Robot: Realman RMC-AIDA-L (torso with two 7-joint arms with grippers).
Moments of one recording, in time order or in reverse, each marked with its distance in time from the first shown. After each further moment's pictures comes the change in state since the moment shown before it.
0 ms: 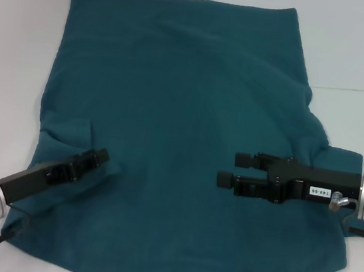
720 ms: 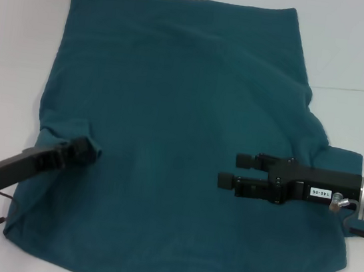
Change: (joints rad) left arm 0.000 0.001 -0.005 0.063 0.000 -0.026 -0.007; right arm -0.003 -0.001 -0.004 0.000 0.000 0.005 -0.003
